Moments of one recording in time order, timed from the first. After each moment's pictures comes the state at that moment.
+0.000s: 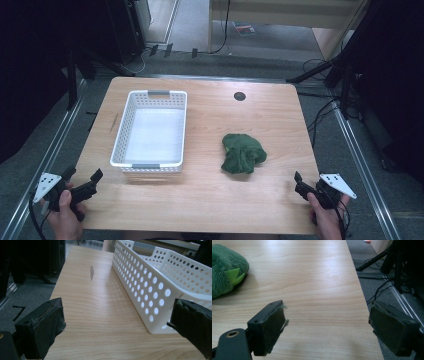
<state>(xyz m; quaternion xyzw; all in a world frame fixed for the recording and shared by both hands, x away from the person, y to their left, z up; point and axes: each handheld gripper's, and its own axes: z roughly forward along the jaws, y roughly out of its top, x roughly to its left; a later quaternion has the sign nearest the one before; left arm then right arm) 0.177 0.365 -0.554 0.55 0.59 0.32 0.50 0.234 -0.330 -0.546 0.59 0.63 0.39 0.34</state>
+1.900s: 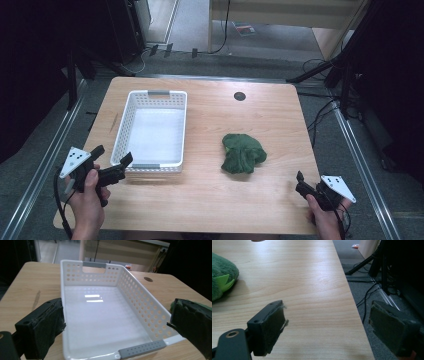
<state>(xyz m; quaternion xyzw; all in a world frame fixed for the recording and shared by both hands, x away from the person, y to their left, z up) 0.206 0.267 -0.461 0.60 0.55 0.28 0.52 0.229 -0.328 -0.546 0.60 0.60 0.38 0.37</state>
